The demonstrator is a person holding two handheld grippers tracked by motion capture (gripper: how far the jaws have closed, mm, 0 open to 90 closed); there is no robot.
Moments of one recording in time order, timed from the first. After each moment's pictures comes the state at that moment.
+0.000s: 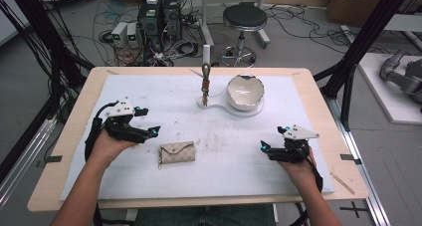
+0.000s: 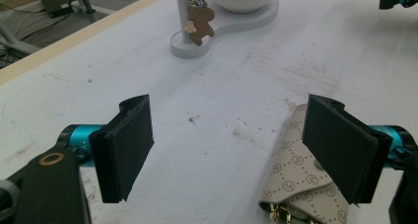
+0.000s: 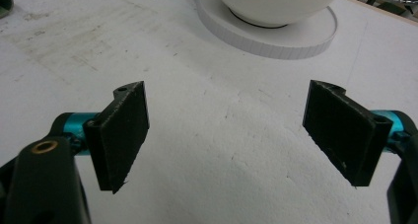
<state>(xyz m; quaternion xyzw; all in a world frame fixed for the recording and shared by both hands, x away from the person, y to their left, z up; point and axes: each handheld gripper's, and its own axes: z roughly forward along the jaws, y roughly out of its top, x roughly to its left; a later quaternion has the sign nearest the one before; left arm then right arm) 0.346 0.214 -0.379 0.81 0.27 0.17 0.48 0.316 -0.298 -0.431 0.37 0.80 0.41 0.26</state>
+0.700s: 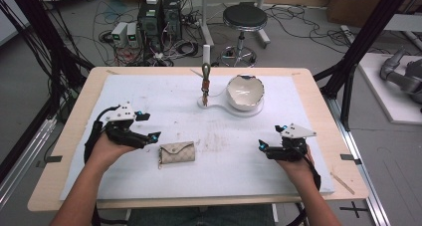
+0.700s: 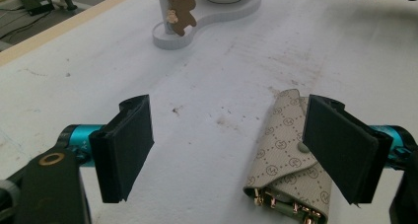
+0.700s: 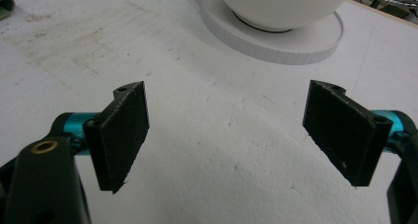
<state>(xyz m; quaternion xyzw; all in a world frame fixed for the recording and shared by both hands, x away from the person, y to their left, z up) 0.340 0.216 -0.386 0.82 0.25 0.15 0.48 0.321 -0.292 -0.432 0.36 0.80 0.41 0.26</state>
